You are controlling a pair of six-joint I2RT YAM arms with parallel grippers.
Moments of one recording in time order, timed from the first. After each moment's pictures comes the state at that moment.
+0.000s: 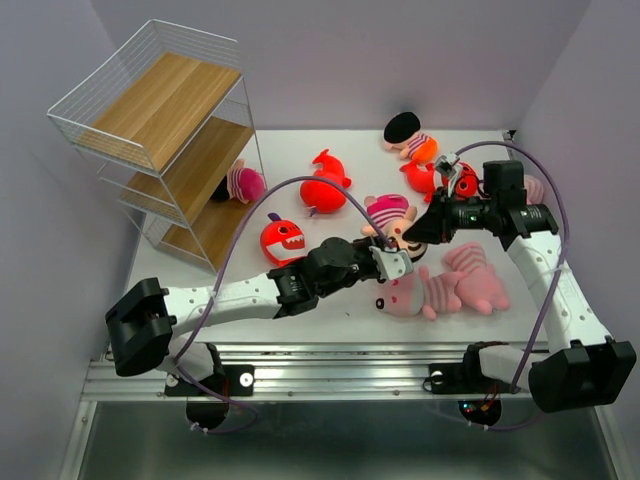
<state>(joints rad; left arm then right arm) -1.17 1.40 0.92 0.34 -0.14 0.54 0.11 1.17 1.16 -0.76 -1.04 -0.04</state>
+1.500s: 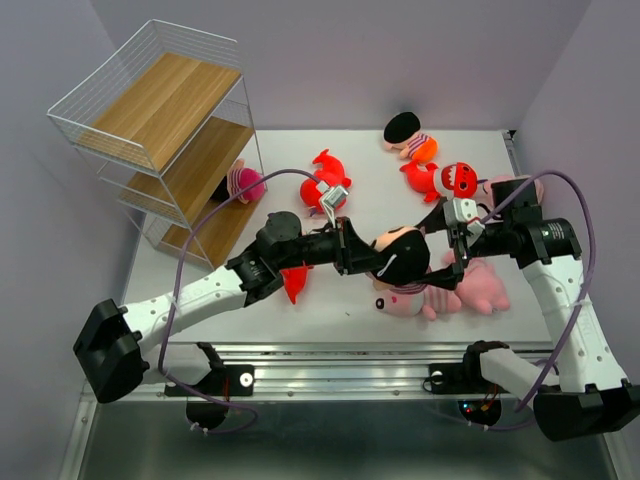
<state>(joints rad) -0.93 1.21 0.85 0.39 0.50 -0.93 0.13 1.03 1.23 -1.17 -1.32 -1.12</state>
